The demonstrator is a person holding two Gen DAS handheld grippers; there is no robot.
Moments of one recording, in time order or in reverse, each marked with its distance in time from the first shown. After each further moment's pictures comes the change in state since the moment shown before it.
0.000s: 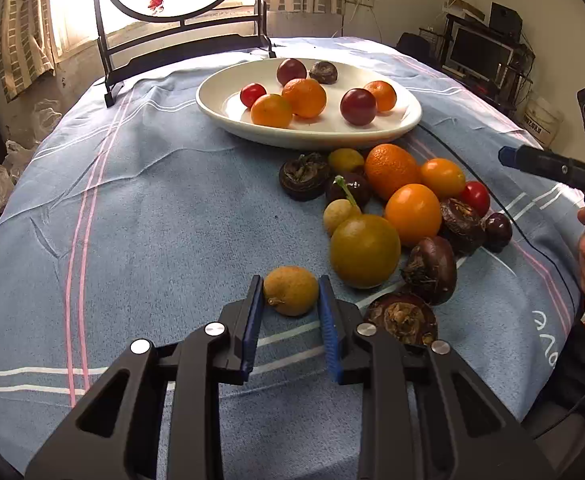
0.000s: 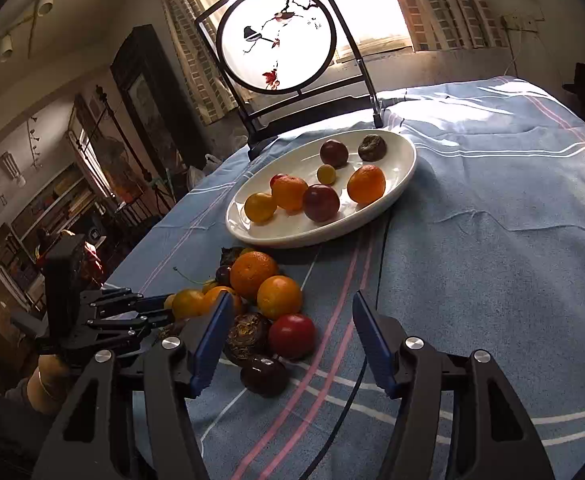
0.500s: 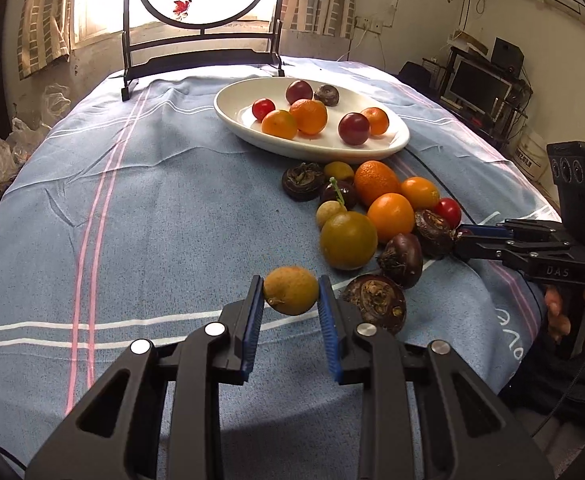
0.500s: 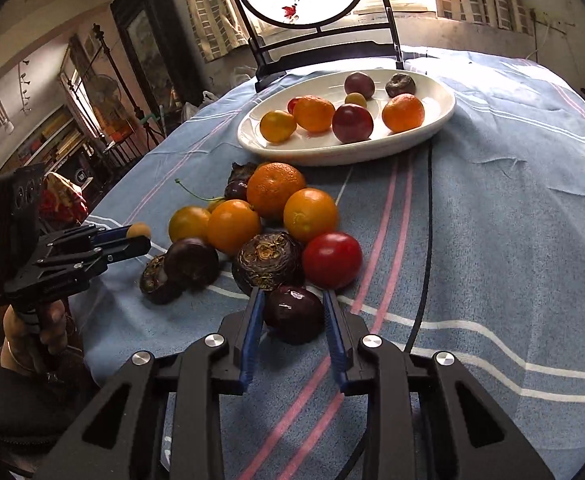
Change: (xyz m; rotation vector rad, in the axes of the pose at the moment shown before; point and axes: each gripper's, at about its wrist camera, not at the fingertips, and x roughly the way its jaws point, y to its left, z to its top) left arm -0.028 0.004 -0.016 -0.091 -0.056 -0.047; right arm 0.026 0.032 -0.032 -0.069 0.183 -0.060
